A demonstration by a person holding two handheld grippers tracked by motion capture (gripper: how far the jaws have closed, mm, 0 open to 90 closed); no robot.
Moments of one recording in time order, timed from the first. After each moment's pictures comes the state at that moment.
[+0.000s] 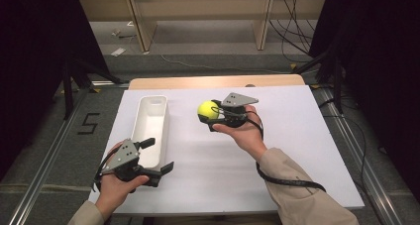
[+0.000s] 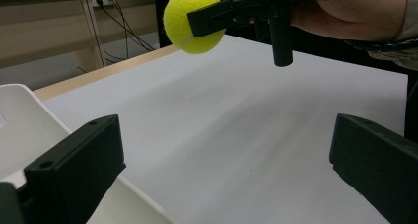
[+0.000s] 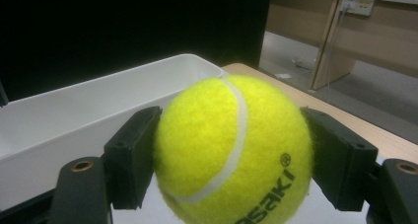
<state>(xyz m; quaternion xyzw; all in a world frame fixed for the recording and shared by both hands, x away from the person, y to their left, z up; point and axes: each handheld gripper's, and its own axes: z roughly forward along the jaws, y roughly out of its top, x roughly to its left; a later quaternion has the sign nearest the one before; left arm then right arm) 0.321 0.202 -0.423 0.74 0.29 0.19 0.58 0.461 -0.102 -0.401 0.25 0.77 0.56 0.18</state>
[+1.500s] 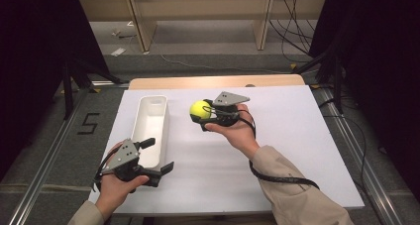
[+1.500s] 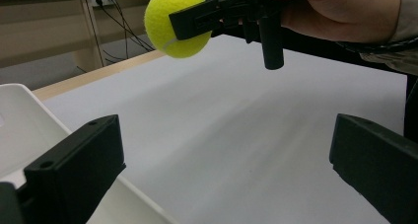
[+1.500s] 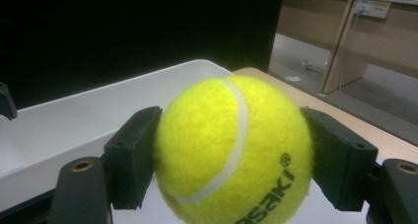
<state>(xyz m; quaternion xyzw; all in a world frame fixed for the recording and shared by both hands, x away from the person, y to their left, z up) 0.321 0.202 -0.423 0.74 0.29 0.19 0.58 0.464 -0.082 -0.400 0.23 0.77 0.56 0.17</state>
